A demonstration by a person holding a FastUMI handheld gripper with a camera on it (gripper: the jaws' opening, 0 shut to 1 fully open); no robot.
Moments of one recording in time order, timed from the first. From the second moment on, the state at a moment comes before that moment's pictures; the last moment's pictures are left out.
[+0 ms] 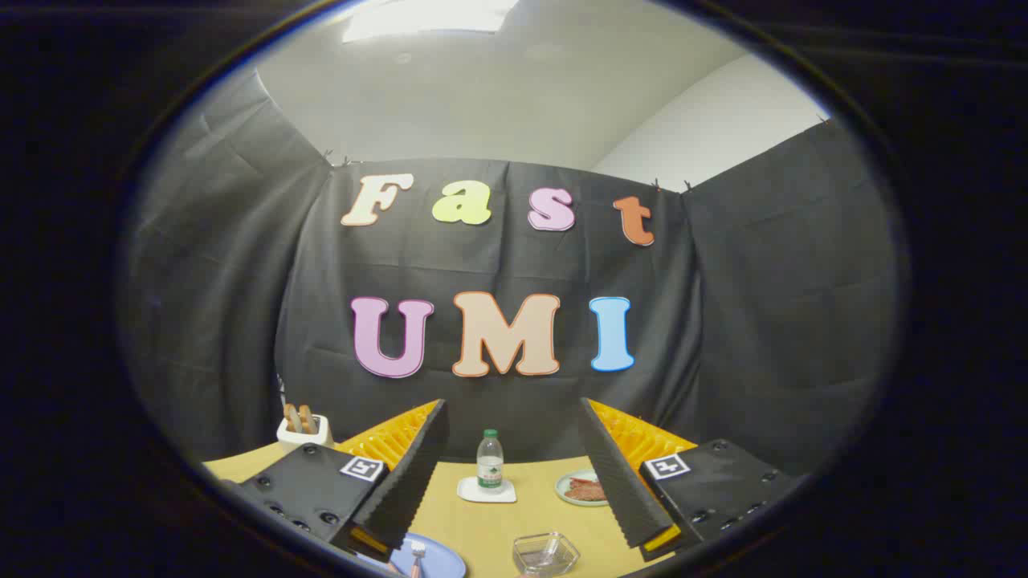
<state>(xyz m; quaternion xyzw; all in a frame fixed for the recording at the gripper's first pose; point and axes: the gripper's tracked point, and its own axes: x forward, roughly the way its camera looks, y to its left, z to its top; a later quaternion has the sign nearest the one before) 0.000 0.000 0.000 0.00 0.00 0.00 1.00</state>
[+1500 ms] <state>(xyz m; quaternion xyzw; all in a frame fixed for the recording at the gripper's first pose) -0.007 0.062 -0.052 0.02 0.09 0.08 0.99</state>
